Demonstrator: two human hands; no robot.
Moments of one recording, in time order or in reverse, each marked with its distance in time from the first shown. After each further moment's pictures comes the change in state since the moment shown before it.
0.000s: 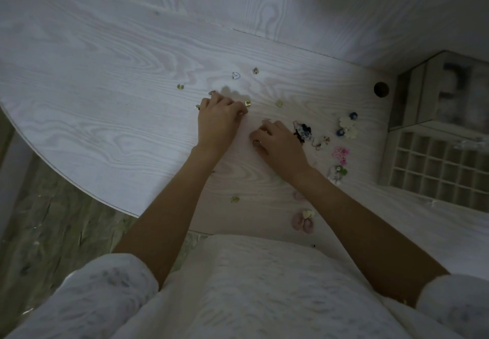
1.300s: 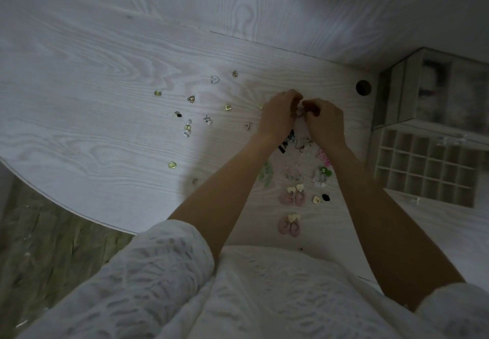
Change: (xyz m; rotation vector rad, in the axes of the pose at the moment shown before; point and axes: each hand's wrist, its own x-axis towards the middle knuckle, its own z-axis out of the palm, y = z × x) left_hand 0.050 0.125 0.065 -0.575 -0.246 -0.114; right_hand 0.006 0.094 -0.053 0.280 0.134 0.655
